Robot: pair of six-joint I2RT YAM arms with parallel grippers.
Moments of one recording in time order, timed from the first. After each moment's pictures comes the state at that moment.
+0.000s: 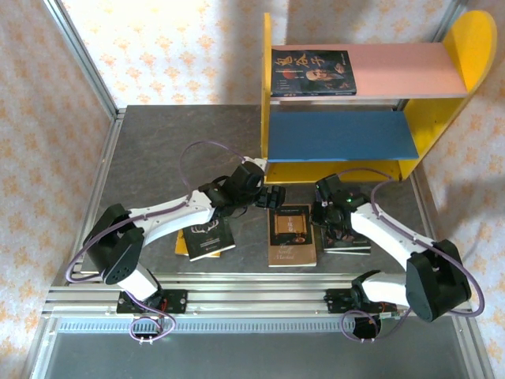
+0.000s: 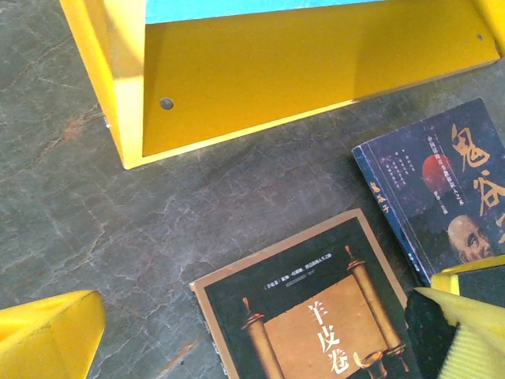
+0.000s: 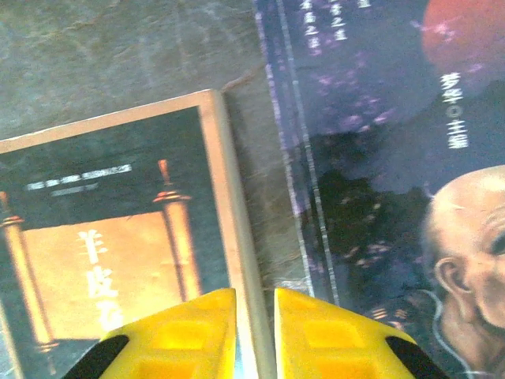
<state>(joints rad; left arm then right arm) -0.79 1.60 1.08 -0.21 -0.08 -0.54 0.42 1.23 0.71 -0.65 -0.04 0.64</state>
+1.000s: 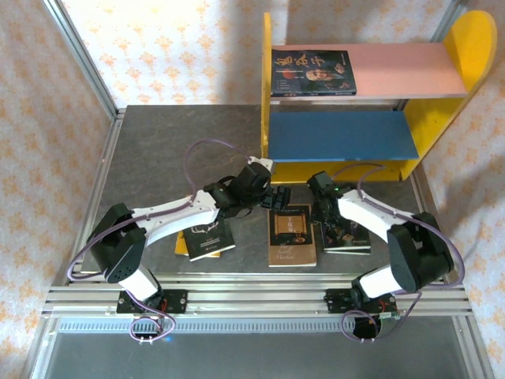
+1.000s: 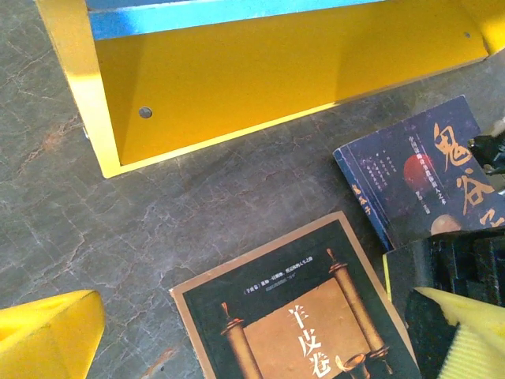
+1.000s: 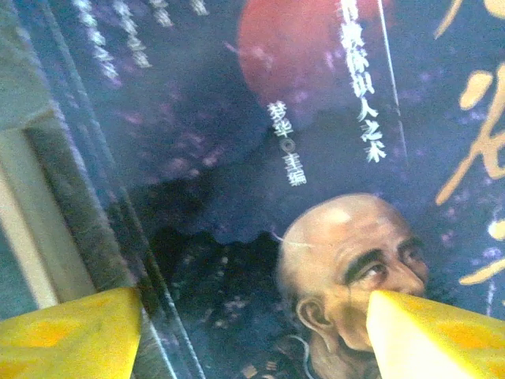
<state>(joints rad) -0.83 1.61 1.13 -0.24 -0.13 -0.54 0.43 1.46 0.80 -0.79 0.23 0.67</state>
